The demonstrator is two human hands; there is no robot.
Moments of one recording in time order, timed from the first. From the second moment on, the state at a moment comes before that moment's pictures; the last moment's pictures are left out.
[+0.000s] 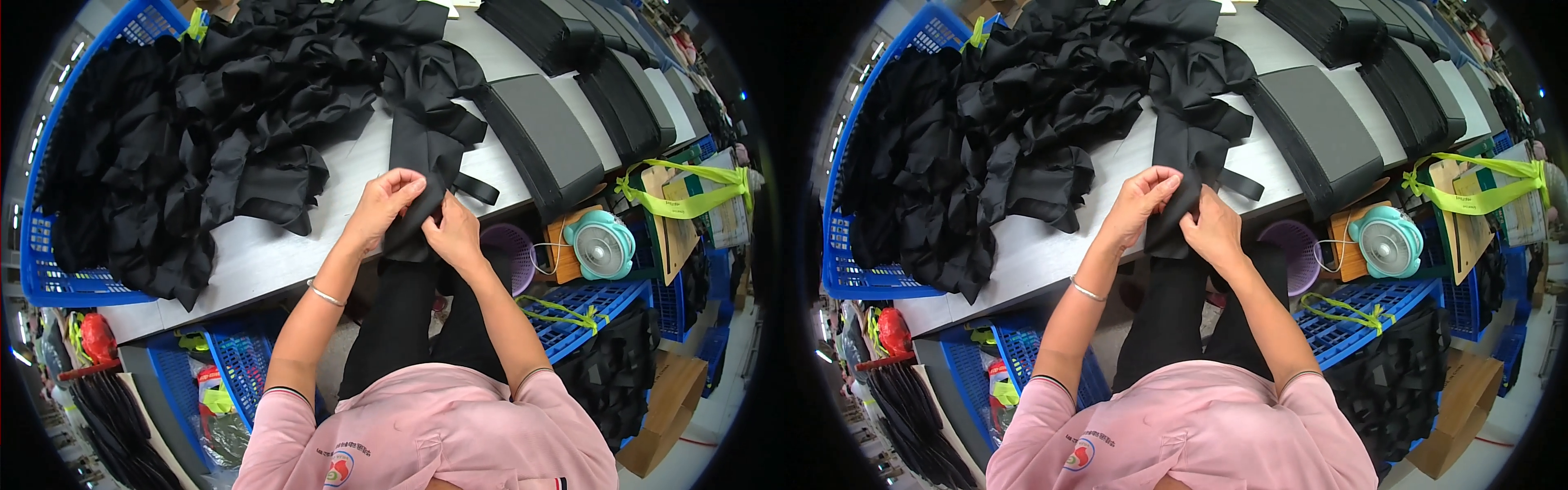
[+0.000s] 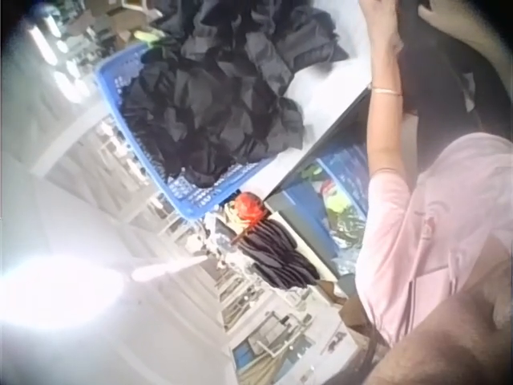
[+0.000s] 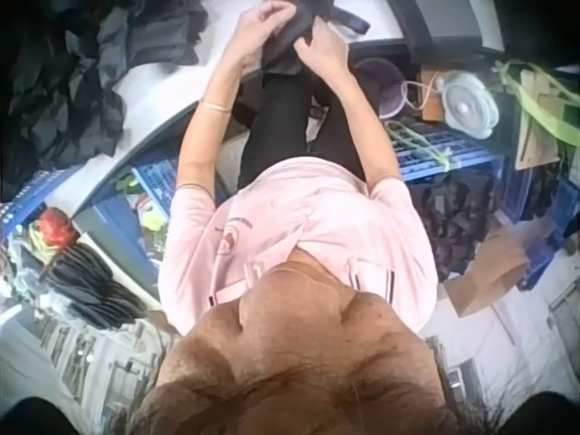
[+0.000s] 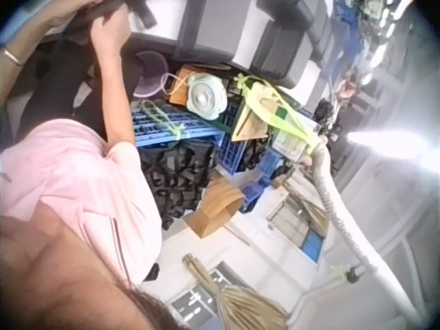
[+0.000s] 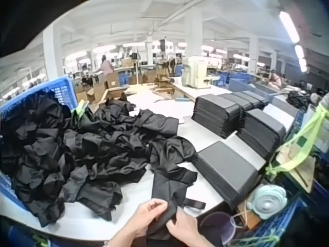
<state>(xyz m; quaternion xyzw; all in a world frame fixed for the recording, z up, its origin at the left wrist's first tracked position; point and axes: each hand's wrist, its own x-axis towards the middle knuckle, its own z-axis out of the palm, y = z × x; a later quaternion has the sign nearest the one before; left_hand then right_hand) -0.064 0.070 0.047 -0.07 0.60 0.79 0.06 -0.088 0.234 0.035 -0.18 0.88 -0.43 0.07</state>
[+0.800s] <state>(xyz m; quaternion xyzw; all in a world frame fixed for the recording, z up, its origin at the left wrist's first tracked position) 0.035 0.144 0.166 0.08 0.53 0.84 -0.07 -0.124 0.300 0.082 -0.18 0.85 -0.34 -0.37</state>
